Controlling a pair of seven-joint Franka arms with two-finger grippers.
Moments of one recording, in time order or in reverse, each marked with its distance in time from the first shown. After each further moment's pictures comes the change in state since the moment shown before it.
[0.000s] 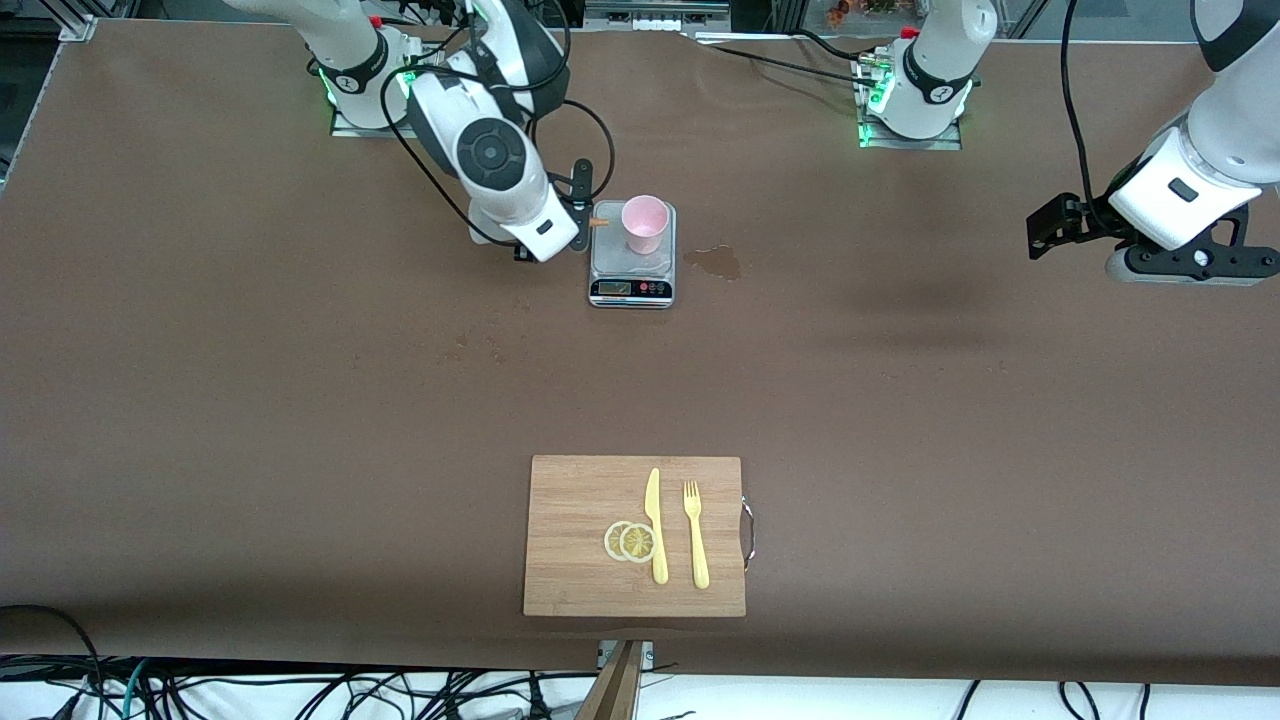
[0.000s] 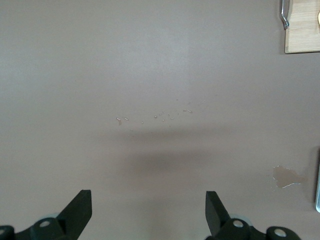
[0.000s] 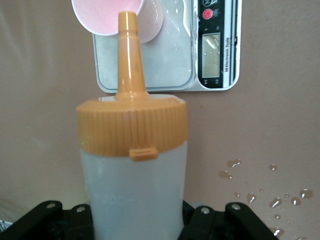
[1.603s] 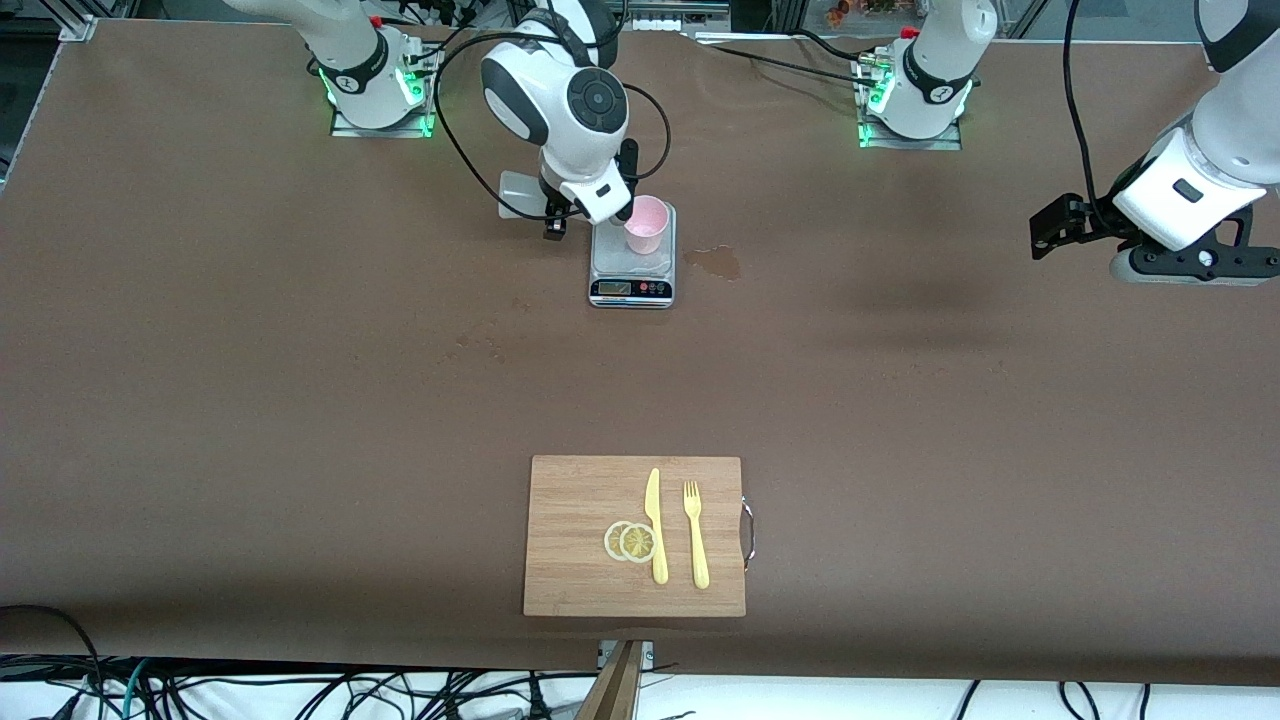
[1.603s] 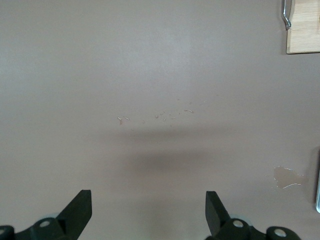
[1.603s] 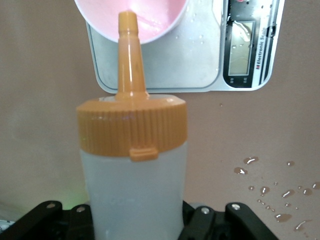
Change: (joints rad) left arm 0.006 0.000 0.000 0.000 0.000 -0.001 0.000; right arm 0.048 0.039 0.104 0.014 -0.192 -0.017 0.244
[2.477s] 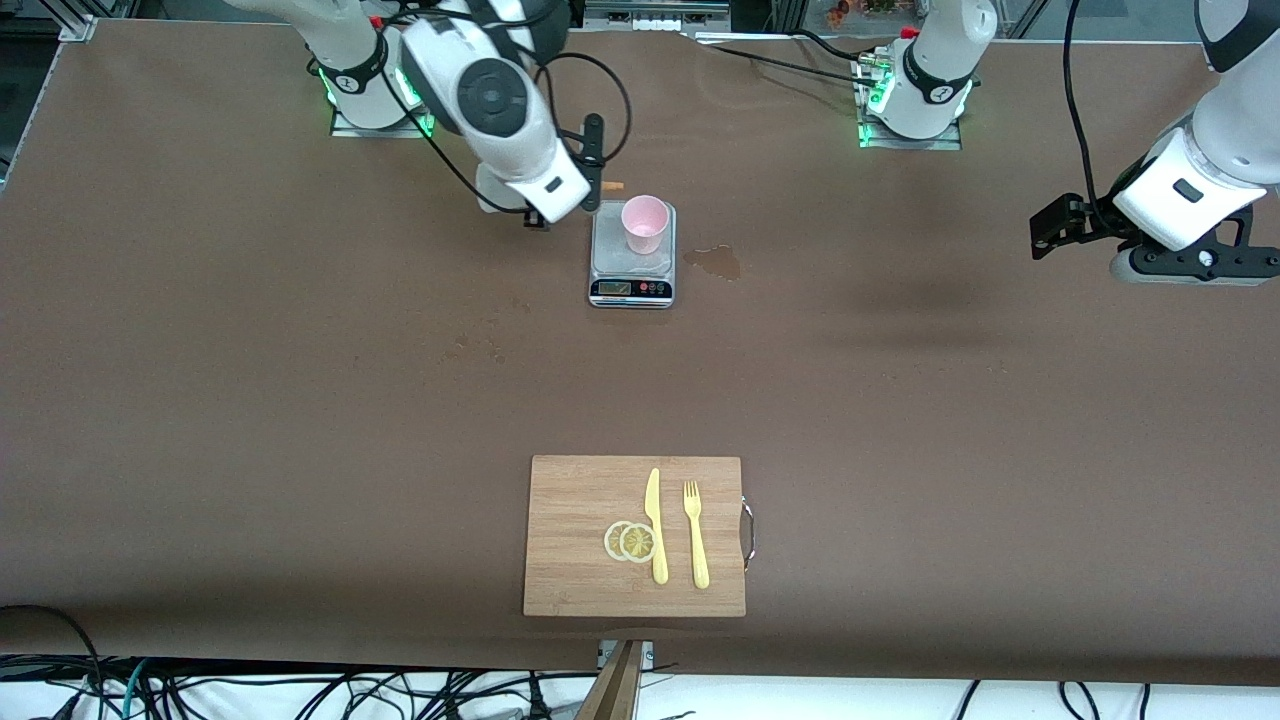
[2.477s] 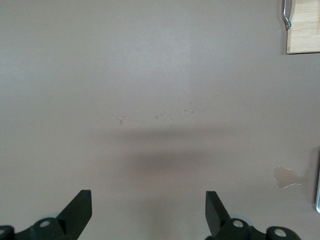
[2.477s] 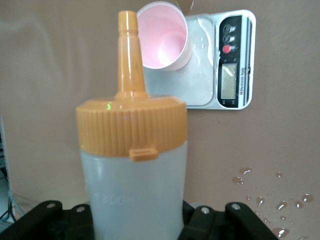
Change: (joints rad) left arm 0.000 0.000 0.000 0.000 0.000 0.000 0.000; right arm -0.182 -0.162 -0.005 0.019 0.280 -0.093 -0.313
